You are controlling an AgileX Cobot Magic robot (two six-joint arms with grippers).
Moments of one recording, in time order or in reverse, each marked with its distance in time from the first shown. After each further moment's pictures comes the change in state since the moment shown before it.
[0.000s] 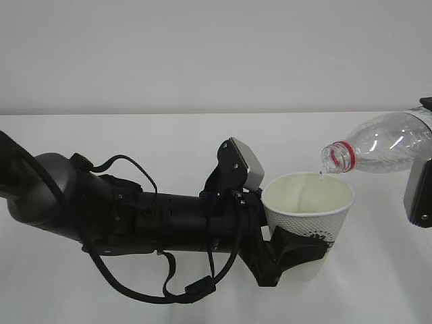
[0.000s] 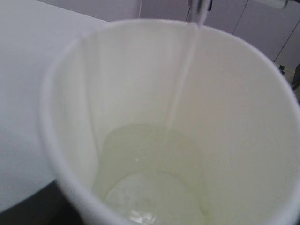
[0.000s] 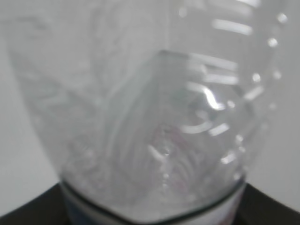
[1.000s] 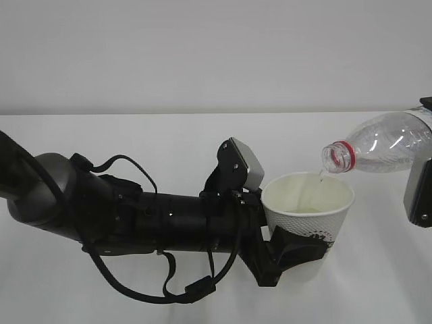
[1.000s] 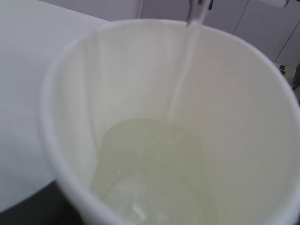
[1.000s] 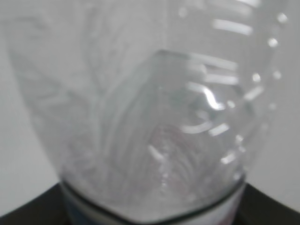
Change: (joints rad) left arm 0.000 0.000 0.000 0.000 0.002 0.000; right arm 0.000 0.000 0.000 0.000 0.002 -0.002
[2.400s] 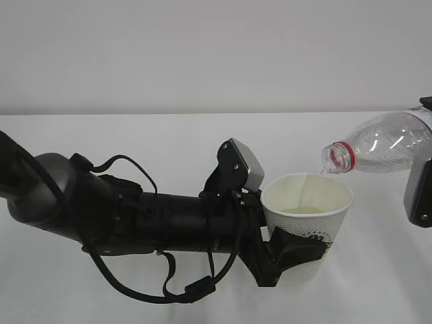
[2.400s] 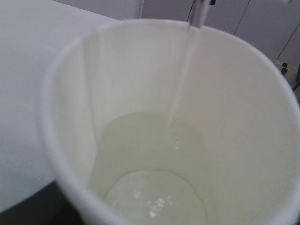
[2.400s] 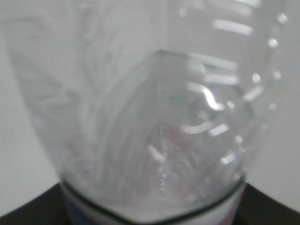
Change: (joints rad) left arm 0.000 0.000 0.000 -0.002 0.012 -0.002; right arm 0.000 0.000 0.000 0.000 0.000 -0.005
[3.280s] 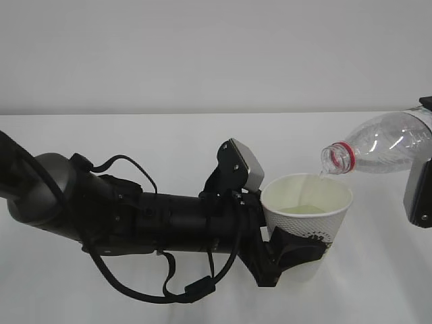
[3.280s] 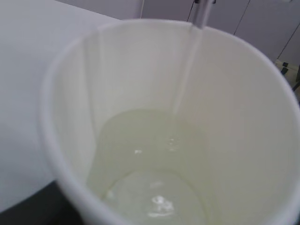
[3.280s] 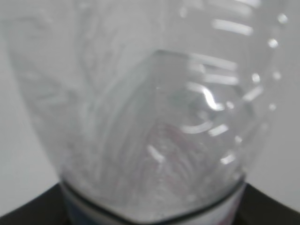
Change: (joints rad) left arm 0.000 0.000 0.000 0.000 0.002 0.000; right arm 0.000 0.000 0.000 -0.002 -0.002 -0.002
